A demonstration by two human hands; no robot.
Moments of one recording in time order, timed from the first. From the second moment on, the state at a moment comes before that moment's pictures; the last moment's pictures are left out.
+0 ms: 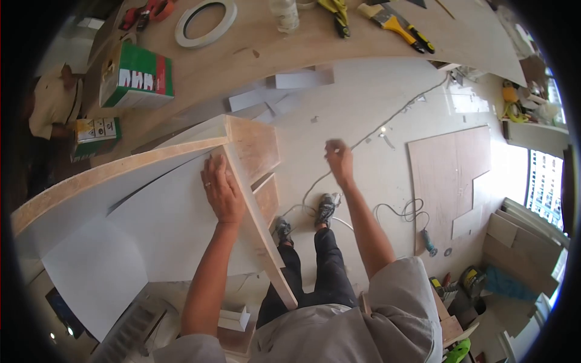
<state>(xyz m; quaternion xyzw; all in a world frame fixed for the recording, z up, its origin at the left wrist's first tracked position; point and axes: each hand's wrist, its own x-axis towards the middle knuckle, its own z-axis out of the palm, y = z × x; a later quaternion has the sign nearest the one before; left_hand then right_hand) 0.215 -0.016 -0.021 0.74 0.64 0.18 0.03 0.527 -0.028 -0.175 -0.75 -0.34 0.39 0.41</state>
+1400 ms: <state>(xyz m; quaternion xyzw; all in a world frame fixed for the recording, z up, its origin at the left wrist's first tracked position) 0.216 -0.012 -0.016 0.74 0.64 0.20 -0.02 0.973 0.323 -0.035 -0.78 -0.62 -0.02 -0.05</state>
